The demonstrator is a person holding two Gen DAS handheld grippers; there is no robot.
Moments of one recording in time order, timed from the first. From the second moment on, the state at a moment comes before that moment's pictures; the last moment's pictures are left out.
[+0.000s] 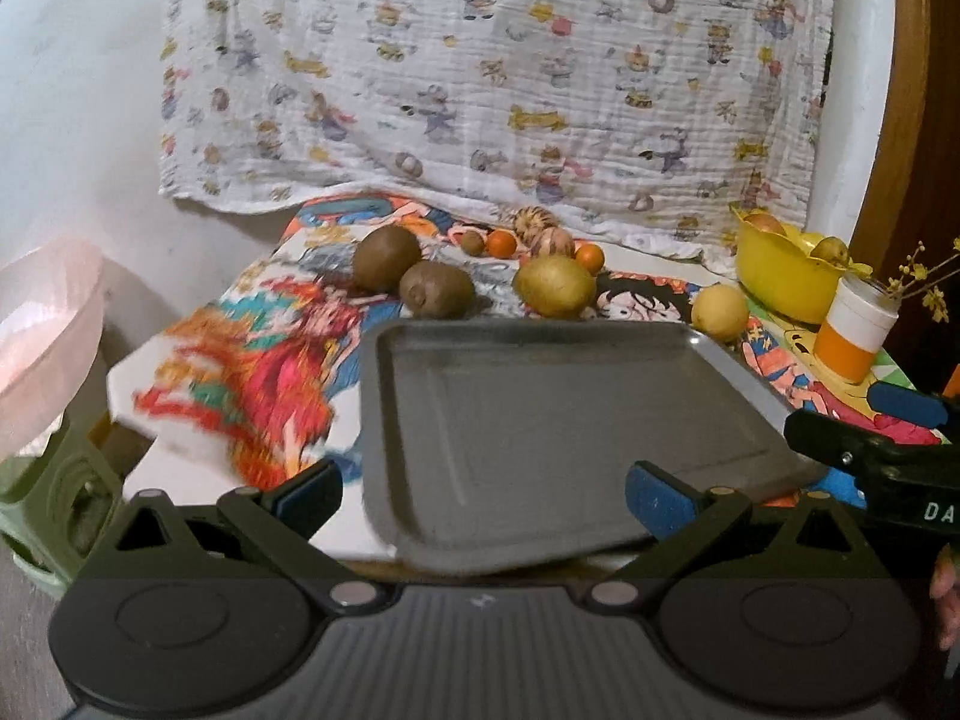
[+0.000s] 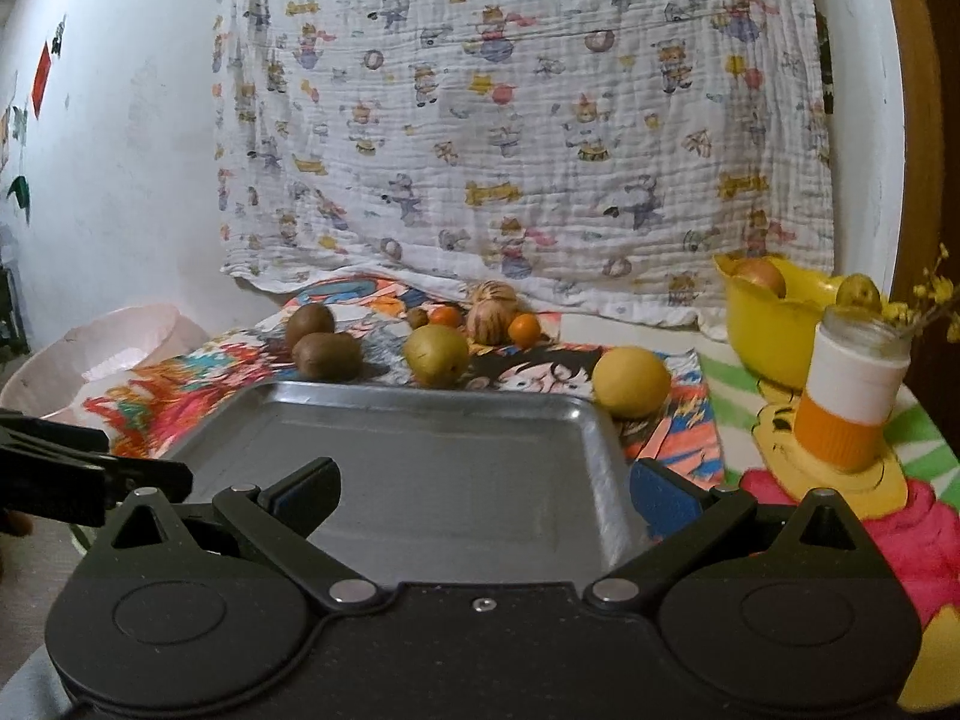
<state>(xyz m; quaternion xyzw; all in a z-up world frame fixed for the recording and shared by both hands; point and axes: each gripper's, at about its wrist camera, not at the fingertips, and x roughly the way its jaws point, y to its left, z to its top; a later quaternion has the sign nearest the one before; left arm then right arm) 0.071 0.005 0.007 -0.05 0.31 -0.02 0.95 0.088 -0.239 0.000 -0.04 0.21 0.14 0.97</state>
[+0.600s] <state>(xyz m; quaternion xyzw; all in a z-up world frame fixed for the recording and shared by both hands) 0.165 0.024 0.031 -0.07 0.36 -0.03 0.93 0.179 -0.239 0.028 -0.03 0.26 0.17 0.95</state>
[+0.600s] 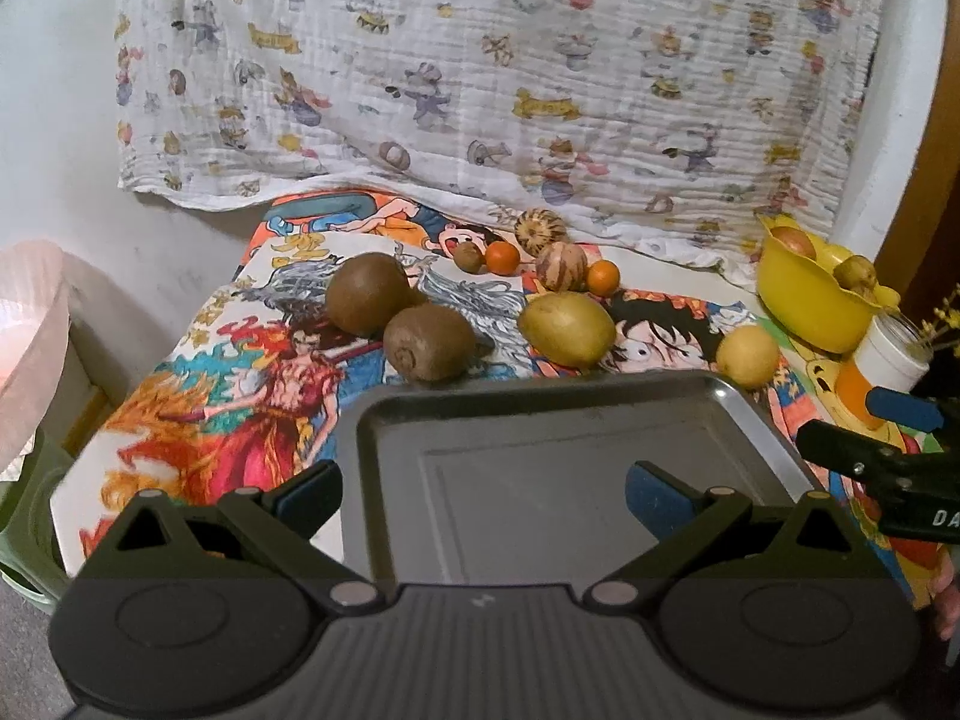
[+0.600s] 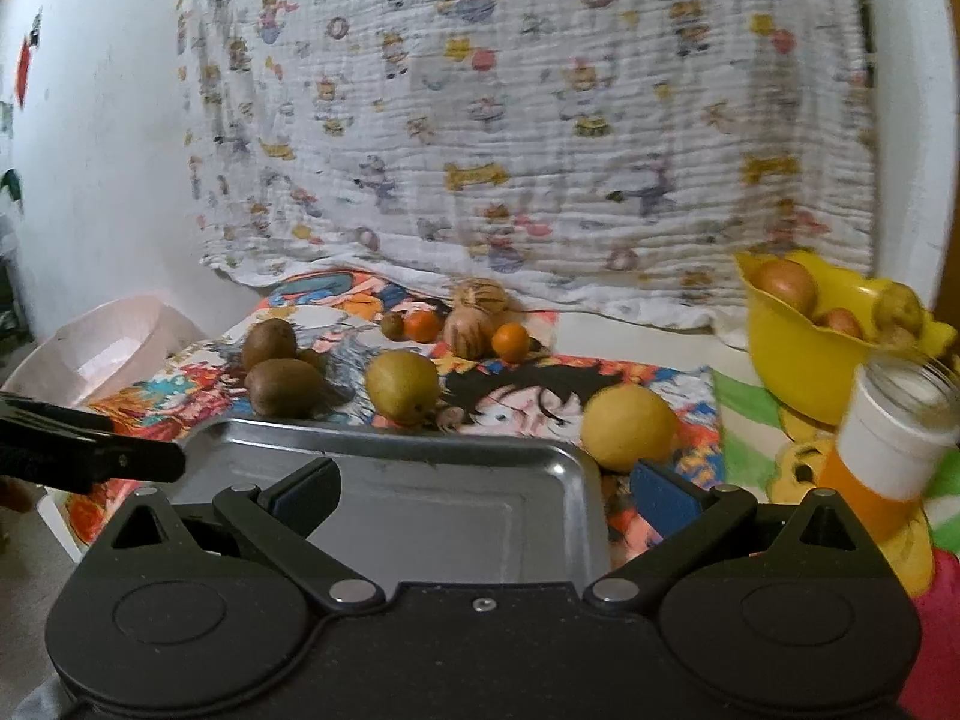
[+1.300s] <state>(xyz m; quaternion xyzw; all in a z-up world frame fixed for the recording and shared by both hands) 0.267 0.069 0.011 -0.15 0.41 -0.02 0.90 0.298 -0.169 0.034 -0.16 0.32 0.28 0.89</state>
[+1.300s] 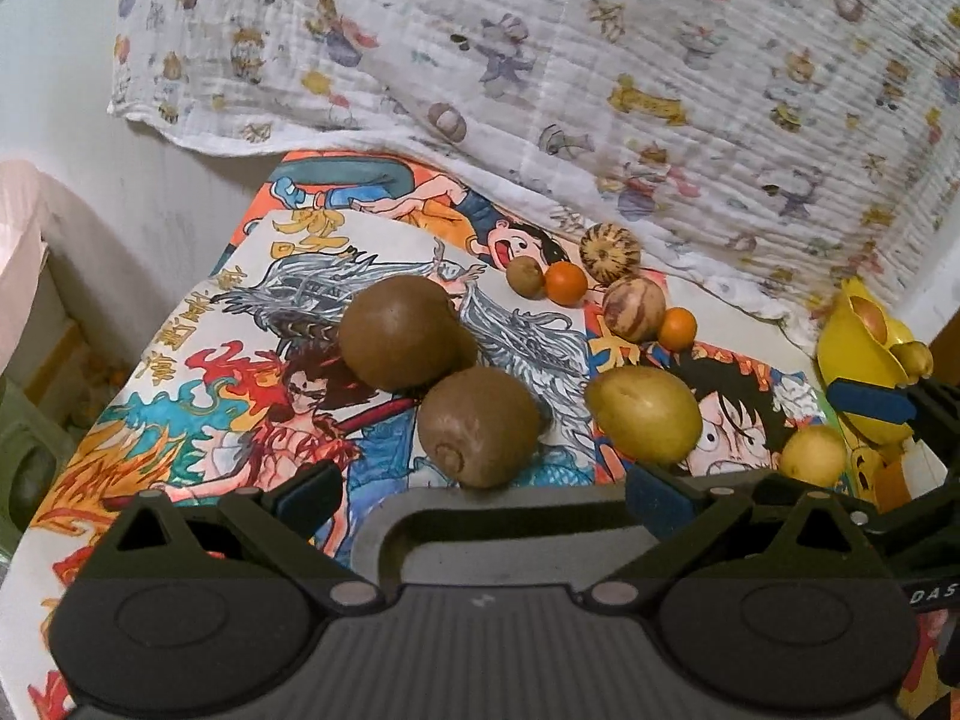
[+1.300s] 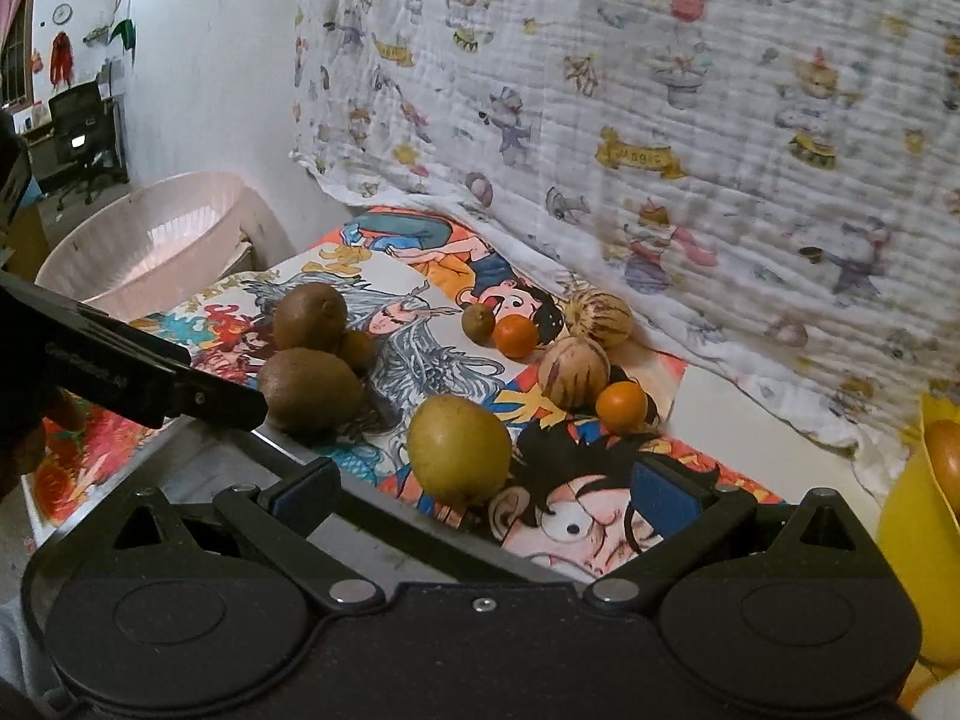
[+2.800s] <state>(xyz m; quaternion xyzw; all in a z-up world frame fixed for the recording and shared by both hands) 0.315 0.078 -0.021 -0.20 0.44 -0.03 0.88 0.368 -0.132 -0.016 -0.19 0.38 0.32 0.85</state>
